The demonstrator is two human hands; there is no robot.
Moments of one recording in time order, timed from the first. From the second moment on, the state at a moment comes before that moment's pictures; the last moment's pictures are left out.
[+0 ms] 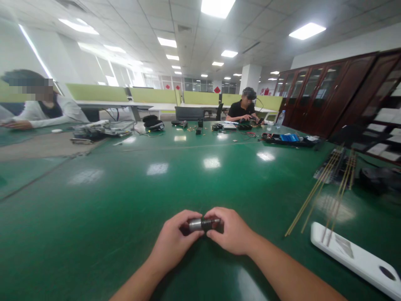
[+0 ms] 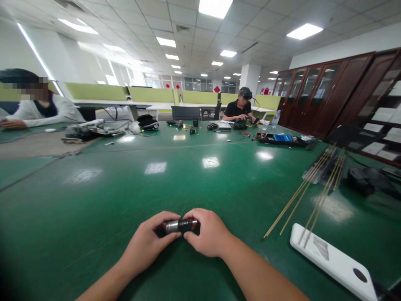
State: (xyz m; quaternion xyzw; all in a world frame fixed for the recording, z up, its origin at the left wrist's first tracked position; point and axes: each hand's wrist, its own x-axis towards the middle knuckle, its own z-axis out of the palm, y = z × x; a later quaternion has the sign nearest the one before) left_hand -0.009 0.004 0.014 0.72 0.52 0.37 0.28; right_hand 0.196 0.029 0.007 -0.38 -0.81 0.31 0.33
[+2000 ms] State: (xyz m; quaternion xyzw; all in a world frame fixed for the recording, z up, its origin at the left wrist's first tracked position) left_hand -0.009 0.005 0.006 0.70 0.53 0.38 0.27; right_hand 0.196 0.030 0.007 -0.36 -0.82 0.31 0.32
